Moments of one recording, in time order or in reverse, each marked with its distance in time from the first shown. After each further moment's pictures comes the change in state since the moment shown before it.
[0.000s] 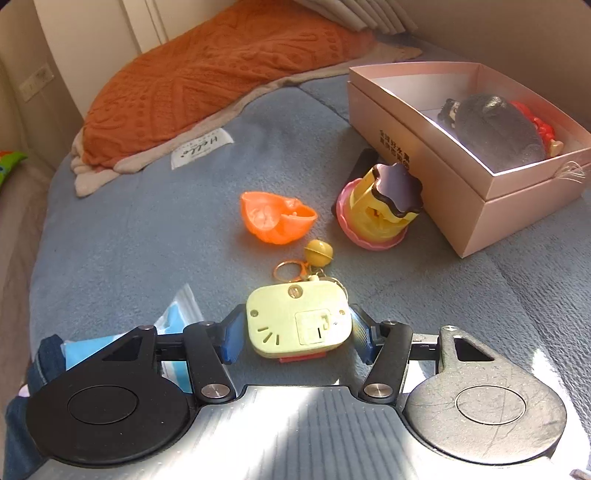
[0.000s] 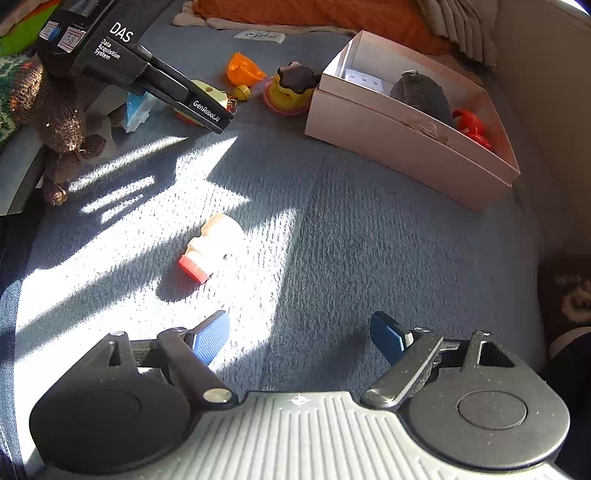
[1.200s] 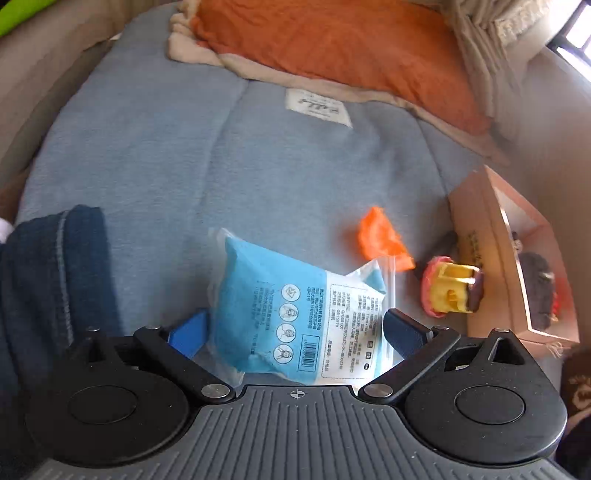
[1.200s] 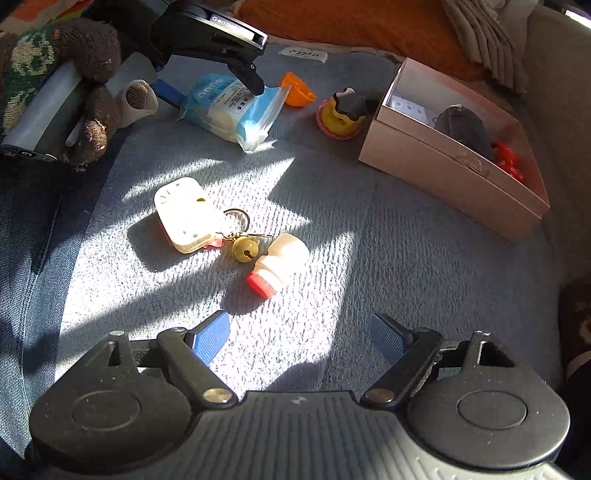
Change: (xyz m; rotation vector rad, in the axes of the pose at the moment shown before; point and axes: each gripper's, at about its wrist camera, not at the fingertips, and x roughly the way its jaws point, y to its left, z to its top) left arm 0.000 0.111 -0.006 -0.591 0.081 -0.245; right arm -0.015 0.028 0.006 -0.051 -0.040 0.069
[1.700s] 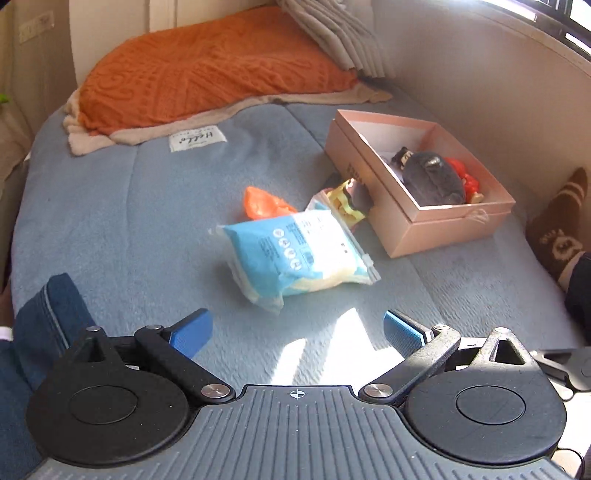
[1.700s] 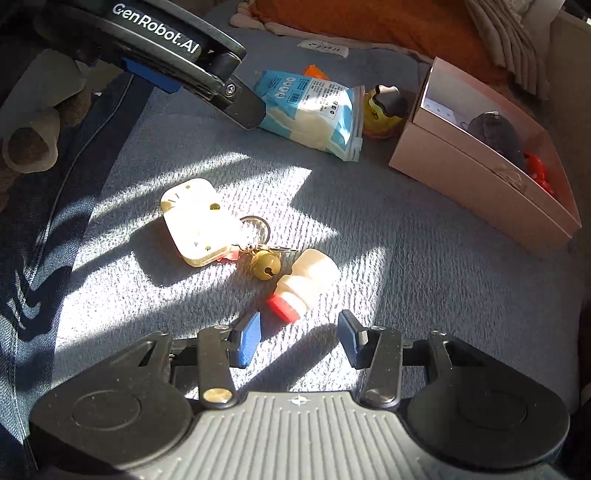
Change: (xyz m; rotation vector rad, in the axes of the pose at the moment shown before) left arm -0.058 -0.051 -0.062 0.418 -0.024 -0.015; right arm 0.025 0.018 0.015 -0.075 0.006 -0.009
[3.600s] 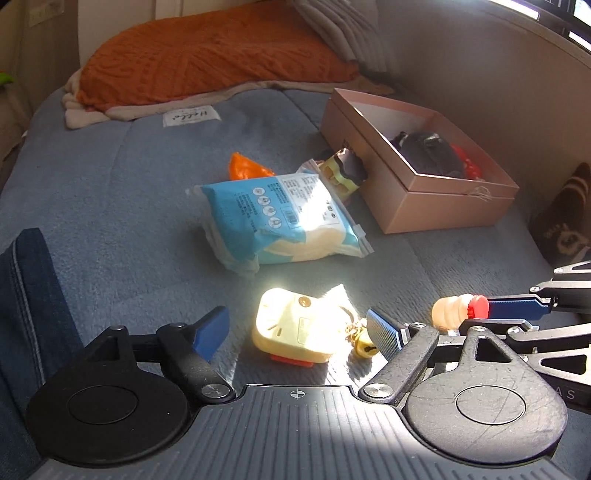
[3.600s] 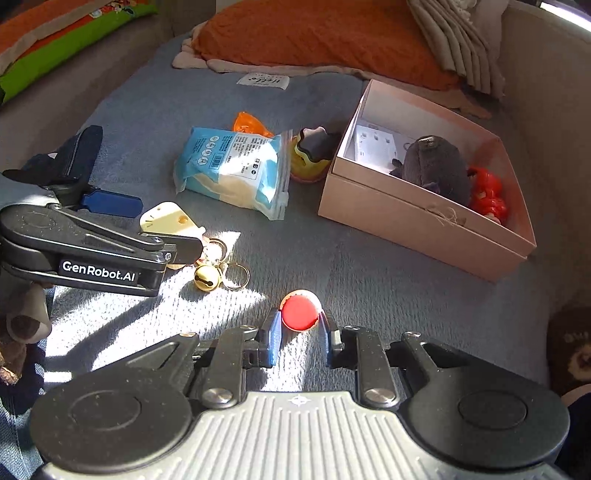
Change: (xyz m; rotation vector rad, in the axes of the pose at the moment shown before) left arm 0.031 -0.015 -0.031 -0.038 -0.051 0.010; right arm -0.006 -0.048 0.027 0.151 -0.054 -0.032
